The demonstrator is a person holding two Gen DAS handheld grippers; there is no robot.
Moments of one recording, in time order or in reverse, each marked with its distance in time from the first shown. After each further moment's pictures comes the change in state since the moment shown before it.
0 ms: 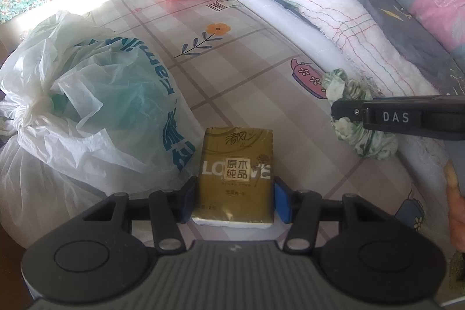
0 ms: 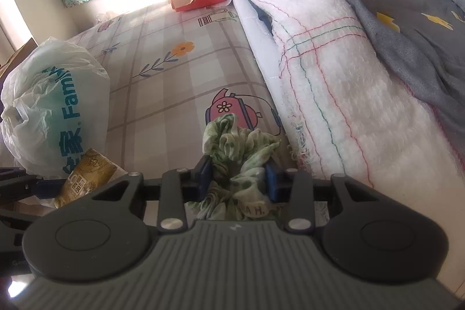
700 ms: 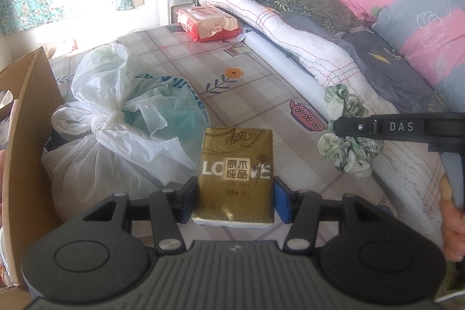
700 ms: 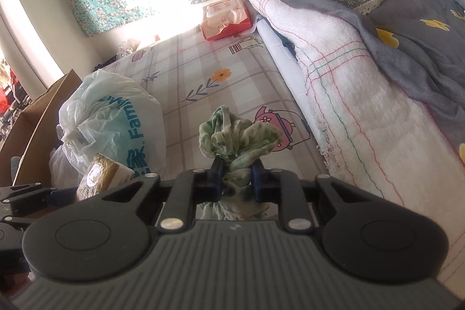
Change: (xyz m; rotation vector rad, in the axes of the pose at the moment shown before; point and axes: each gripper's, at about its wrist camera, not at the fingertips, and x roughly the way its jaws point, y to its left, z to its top) left arm -0.079 0.019 -0.019 -0.063 -0.168 -0.006; right arm -0.066 0.020 -0.005 0.063 -0.084 0.111
